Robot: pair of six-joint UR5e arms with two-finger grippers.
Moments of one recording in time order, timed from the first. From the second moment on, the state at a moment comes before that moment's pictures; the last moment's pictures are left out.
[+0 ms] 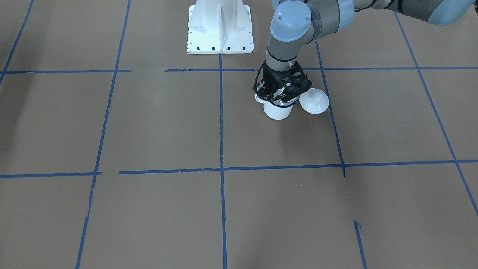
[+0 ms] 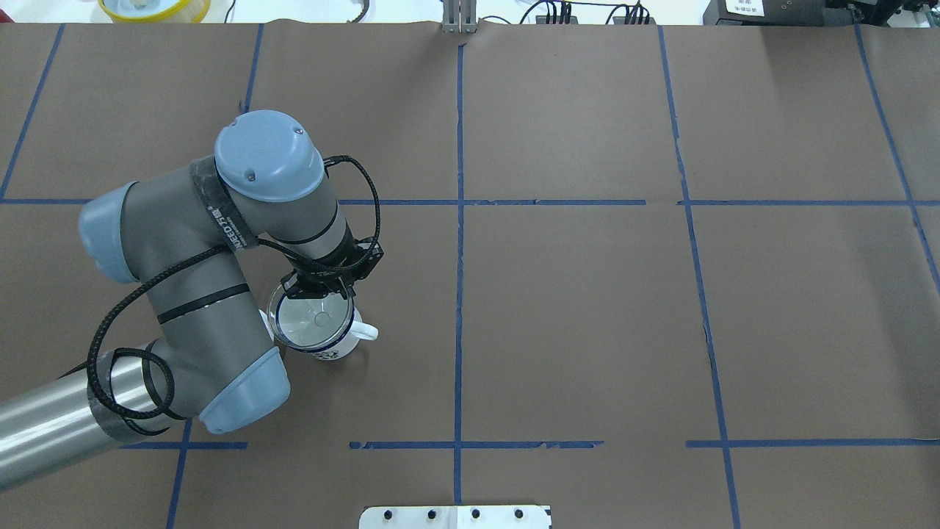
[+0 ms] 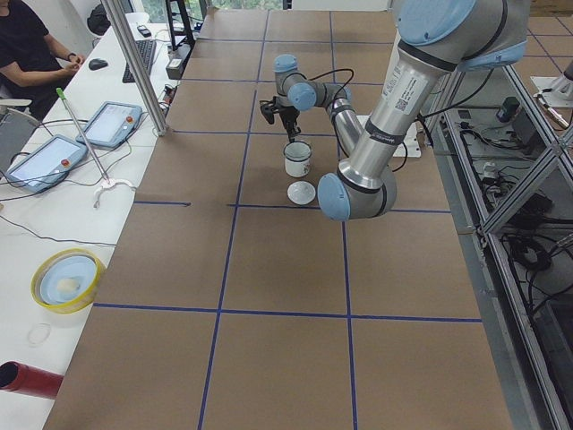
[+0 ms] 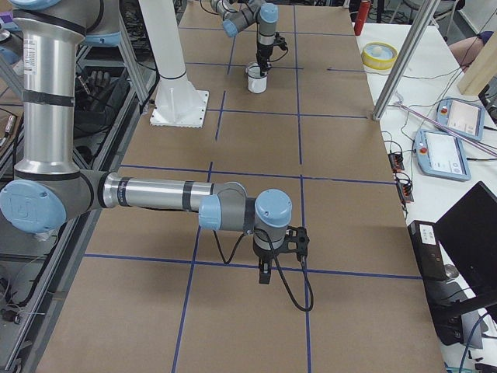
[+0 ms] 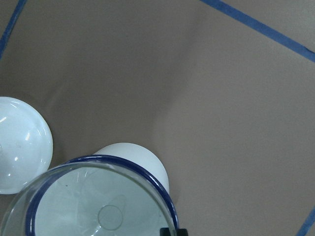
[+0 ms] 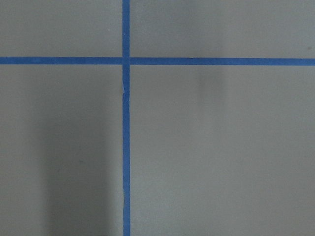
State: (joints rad) left arm -0.59 -2.19 -1.84 -1.39 -2.02 -1.62; right arm 1.57 -1.68 1.66 -1.57 2.29 0.01
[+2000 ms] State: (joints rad) left arm -0.81 -2.14 -1.39 -2.49 -1.60 -2.06; right arm 1.57 -1.68 1.66 -1.57 2.29 0.01
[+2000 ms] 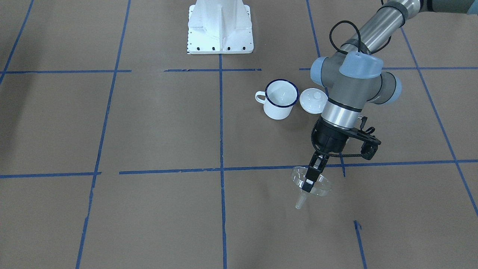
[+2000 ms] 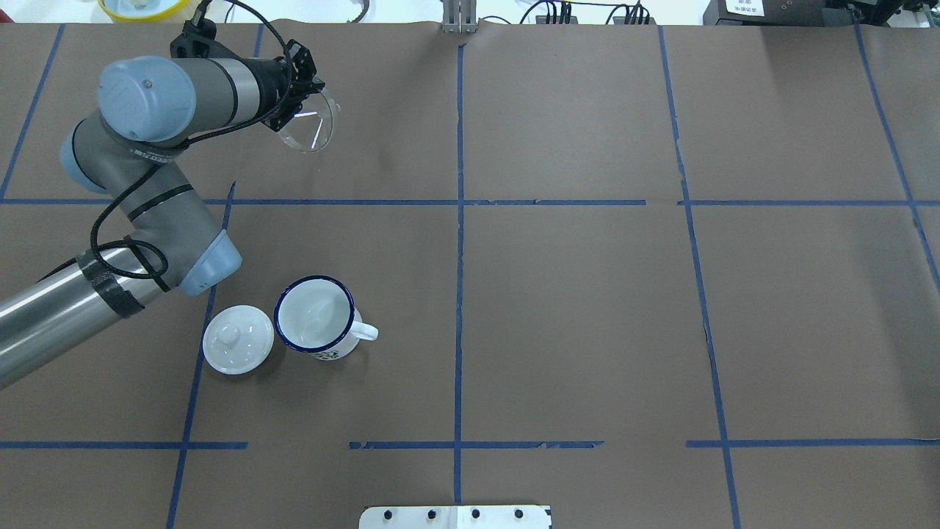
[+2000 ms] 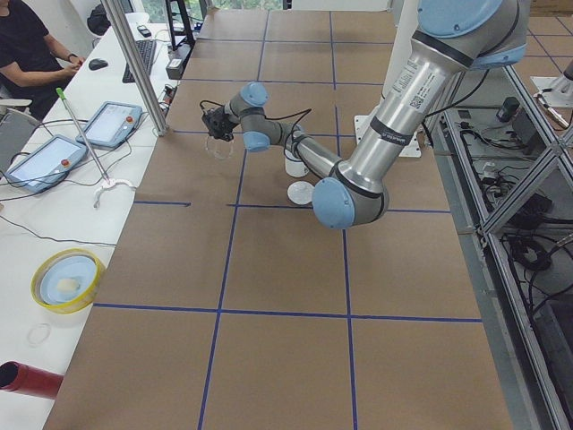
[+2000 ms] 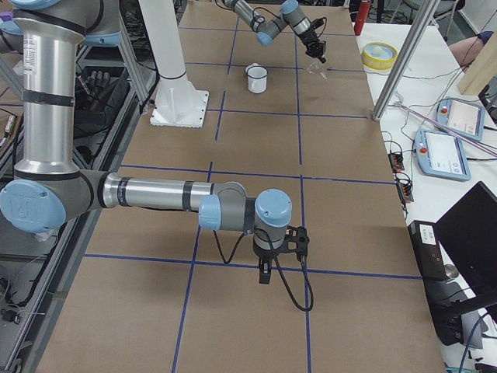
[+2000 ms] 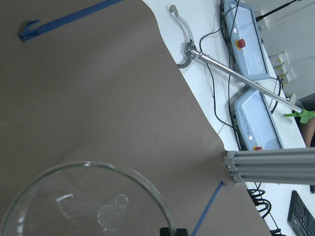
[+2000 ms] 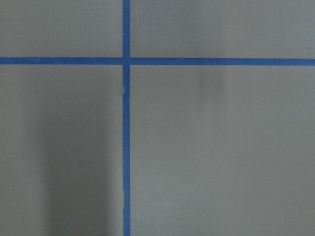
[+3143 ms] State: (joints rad) left arm -0.73 -2.12 -1.26 -2.69 -1.52 -2.11; right arm 1.57 -1.68 1.66 -1.57 2.29 0.01
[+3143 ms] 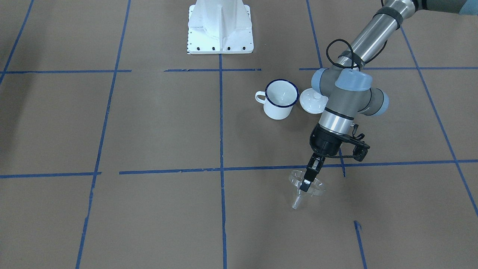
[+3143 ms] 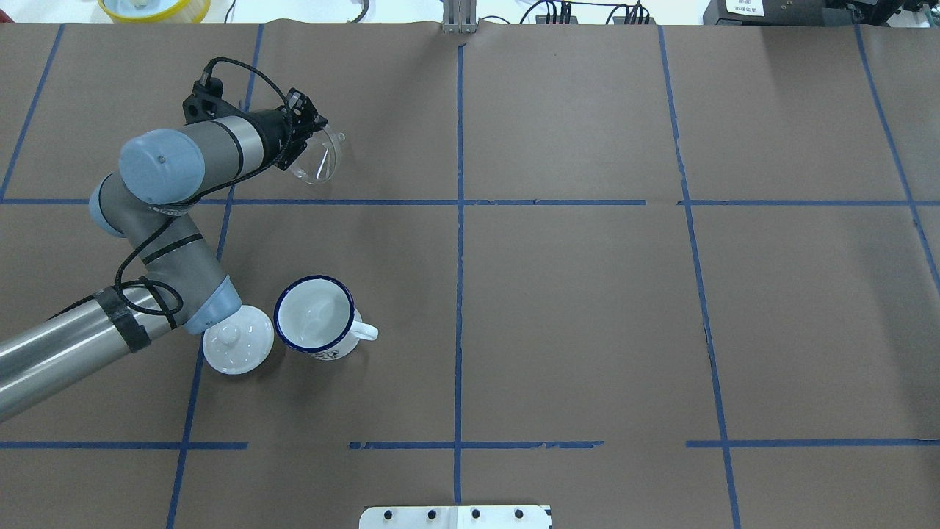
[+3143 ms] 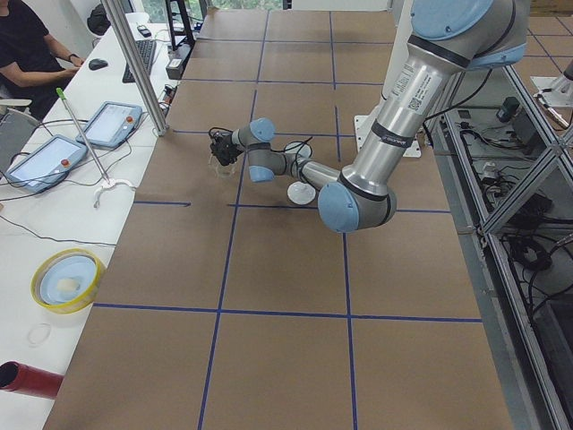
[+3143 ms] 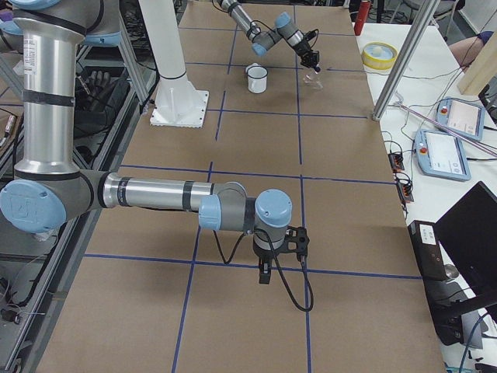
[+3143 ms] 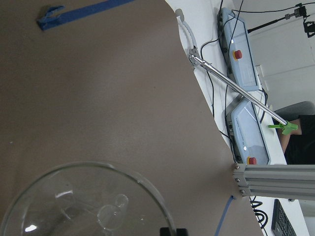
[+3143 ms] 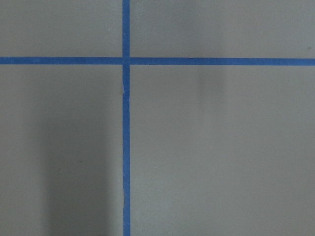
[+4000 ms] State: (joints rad) left arm -0.74 -2.11 -1.29 -2.67 -1.54 -2.10; right arm 1.57 -1.68 1.66 -1.57 2.29 0.01
